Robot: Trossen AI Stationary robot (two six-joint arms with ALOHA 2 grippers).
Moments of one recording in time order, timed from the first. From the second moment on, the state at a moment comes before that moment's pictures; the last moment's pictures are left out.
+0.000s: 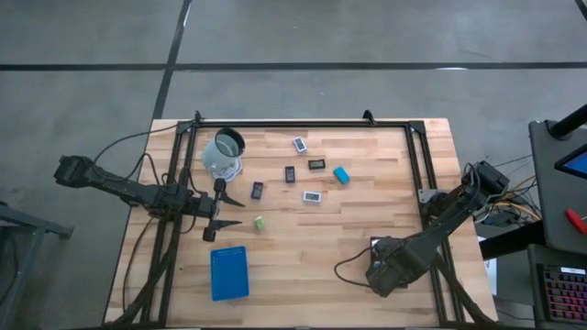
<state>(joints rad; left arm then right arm) -0.22 0.60 0.03 0.47 -0.07 0.12 0.75 1.63 1.15 -1.12 -0.19 1.91</state>
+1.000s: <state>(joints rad) -0.22 0.60 0.03 0.47 -0.07 0.12 0.76 1.56 1.22 -1.23 -0.04 1.91</state>
